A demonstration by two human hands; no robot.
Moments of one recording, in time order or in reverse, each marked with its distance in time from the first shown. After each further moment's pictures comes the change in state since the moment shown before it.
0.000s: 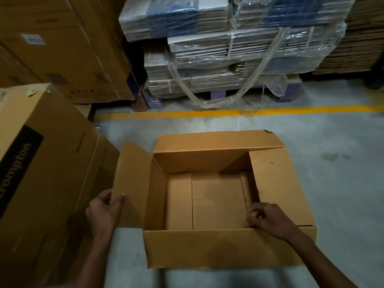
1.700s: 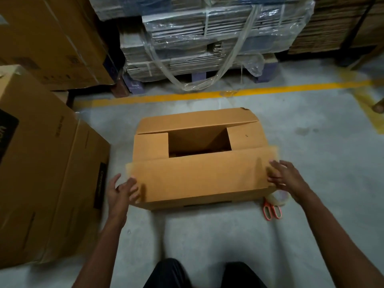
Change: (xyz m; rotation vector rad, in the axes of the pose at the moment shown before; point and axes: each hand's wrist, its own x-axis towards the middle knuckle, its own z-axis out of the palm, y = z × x) left_hand -0.041 -0.033 0.055 -0.509 -0.314 -0.227; right_hand -0.050 0.041 -0.074 0.914 0.364 0.534
